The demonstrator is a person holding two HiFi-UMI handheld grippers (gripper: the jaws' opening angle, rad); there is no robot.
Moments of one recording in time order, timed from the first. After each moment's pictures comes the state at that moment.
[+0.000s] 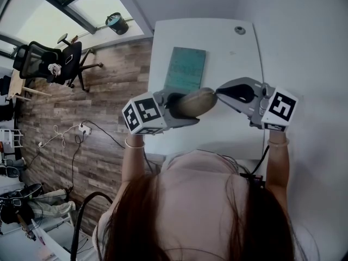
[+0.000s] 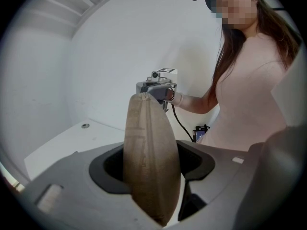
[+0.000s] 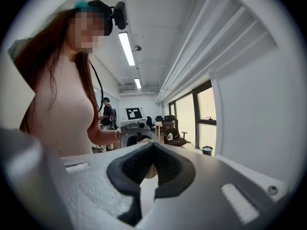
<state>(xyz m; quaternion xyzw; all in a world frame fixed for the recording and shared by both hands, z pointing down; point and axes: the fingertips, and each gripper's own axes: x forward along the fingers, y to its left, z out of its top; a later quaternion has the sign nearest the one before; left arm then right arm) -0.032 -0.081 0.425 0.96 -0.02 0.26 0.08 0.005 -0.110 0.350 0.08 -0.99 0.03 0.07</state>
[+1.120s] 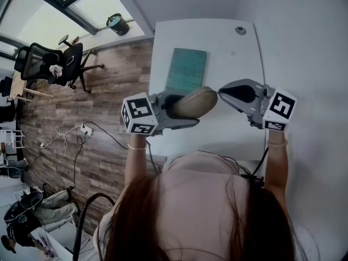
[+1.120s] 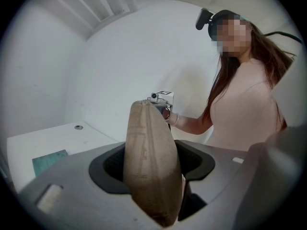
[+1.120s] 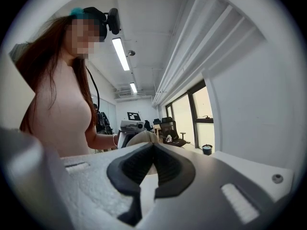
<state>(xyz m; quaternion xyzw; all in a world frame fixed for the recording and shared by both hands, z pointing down) -0.030 -0.085 0.404 0.98 -0.01 0.14 0.15 0.019 -0.121 0.360 0.09 -0.99 0.06 0.04</state>
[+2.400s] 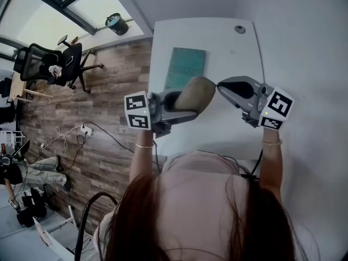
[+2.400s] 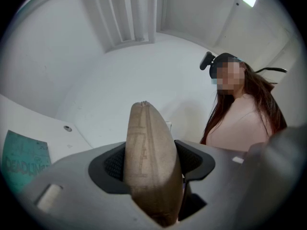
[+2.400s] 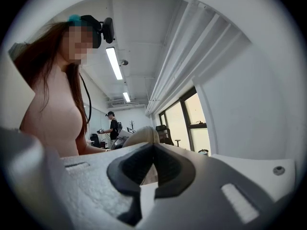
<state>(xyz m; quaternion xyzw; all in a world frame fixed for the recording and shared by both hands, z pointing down) -0.032 -0.098 0.379 0.97 0.00 -0.04 0.25 0.022 -0.132 0.355 0.14 -0.99 0.09 -0.01</state>
